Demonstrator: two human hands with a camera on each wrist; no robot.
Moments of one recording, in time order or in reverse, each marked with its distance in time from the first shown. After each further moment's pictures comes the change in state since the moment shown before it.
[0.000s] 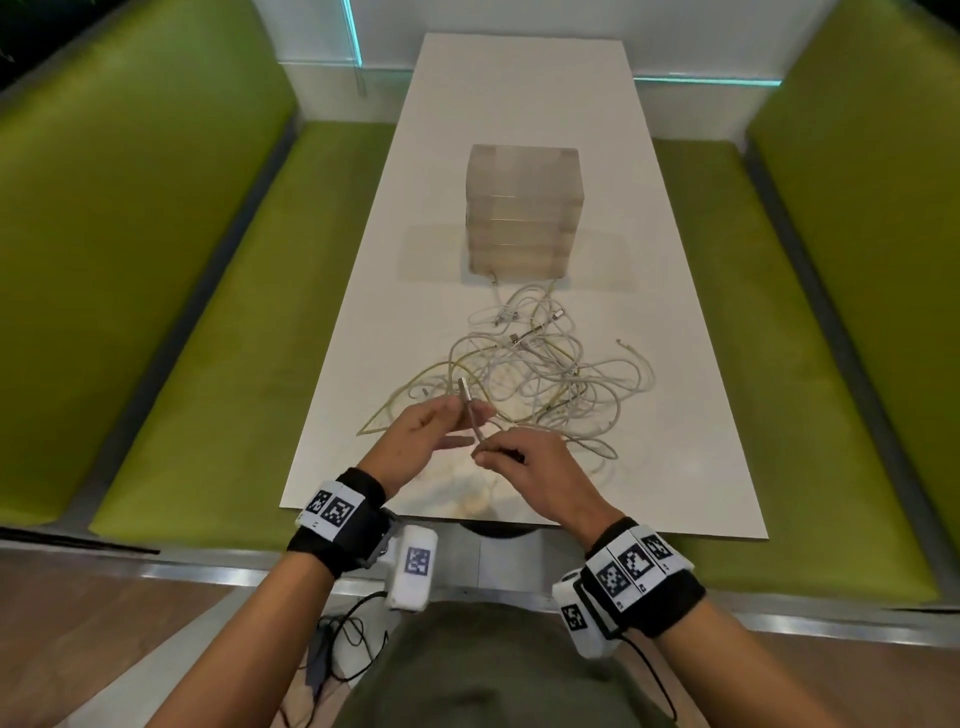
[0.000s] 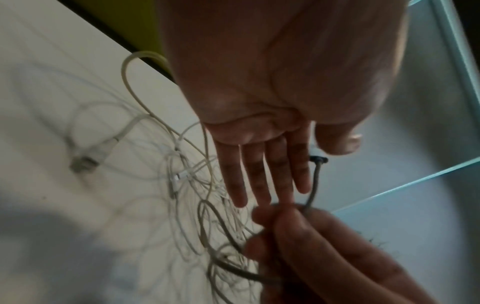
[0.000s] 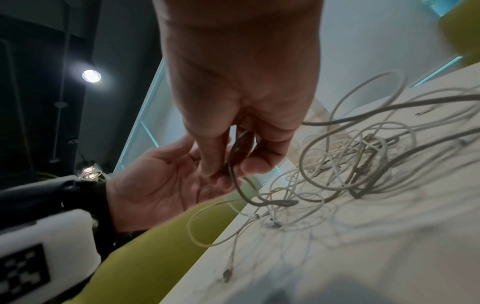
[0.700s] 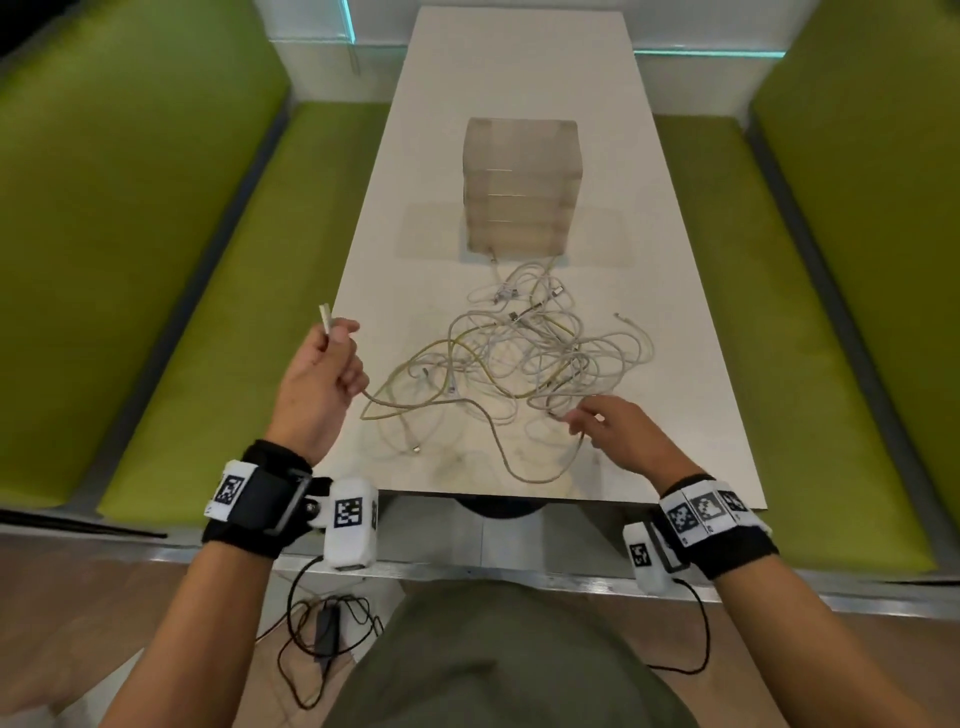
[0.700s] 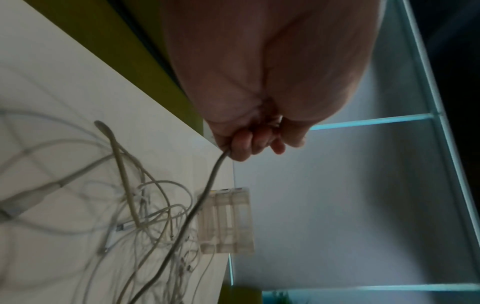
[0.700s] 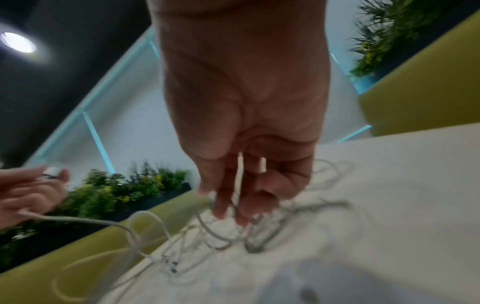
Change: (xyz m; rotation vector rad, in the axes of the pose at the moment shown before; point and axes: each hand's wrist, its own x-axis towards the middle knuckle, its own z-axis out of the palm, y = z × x) left_hand -0.024 0.033 -0.053 -0.374 0.456 0.148; right_hand -0.007 0.055 -0.072 -0.277 -0.014 0.283
